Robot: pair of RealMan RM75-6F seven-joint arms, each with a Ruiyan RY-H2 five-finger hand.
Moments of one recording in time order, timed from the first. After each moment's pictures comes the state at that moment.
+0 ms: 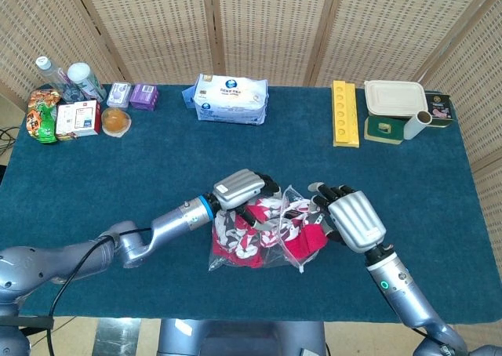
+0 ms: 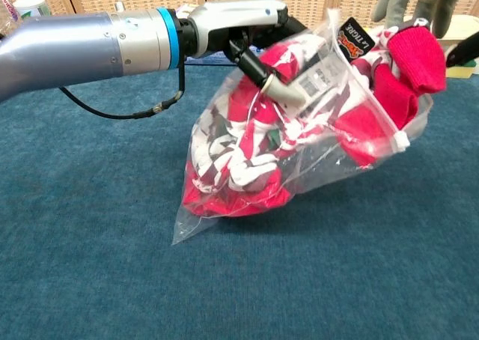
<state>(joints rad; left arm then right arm) -1.19 -1.59 -0.10 -1.22 1.55 0.82 -0.64 0.48 -1.19 0.17 -1.90 -1.50 1.22 -0.30</state>
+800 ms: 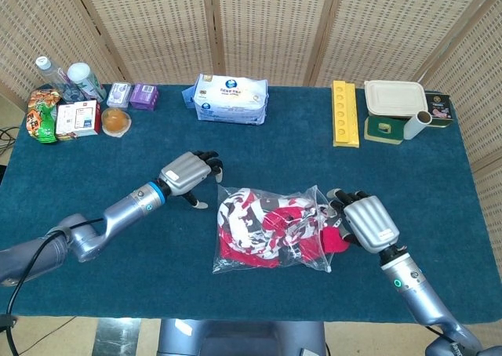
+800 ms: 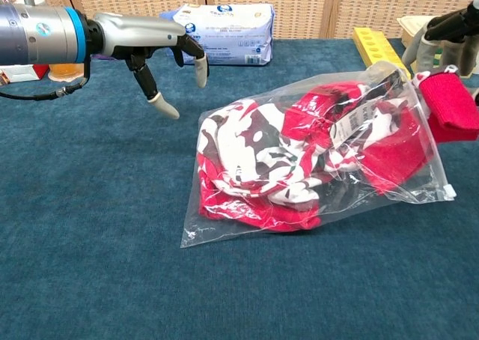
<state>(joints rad) -1.08 -1.44 0.00 -1.18 1.49 0.75 -0.27 0.47 -1.19 0.11 -1.77 -1.50 1.19 -0.21</state>
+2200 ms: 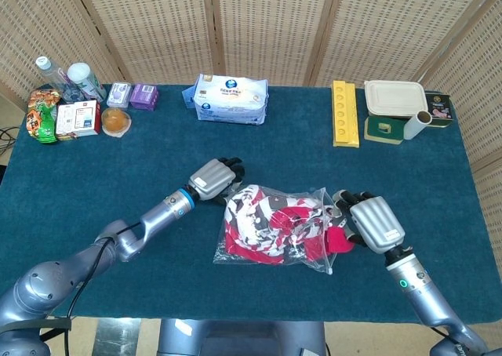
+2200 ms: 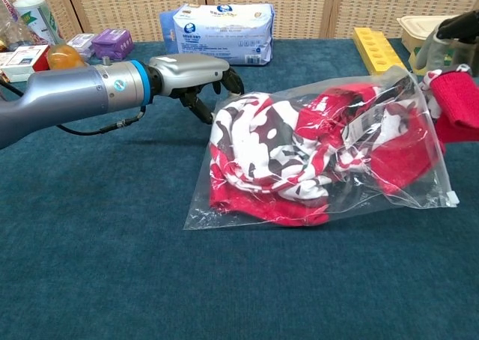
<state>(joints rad) -1.09 -1.81 -0.02 -0.75 1.56 0.81 -0.41 0.45 -1.17 0.10 -1.75 -1.51 1.21 -0.15</state>
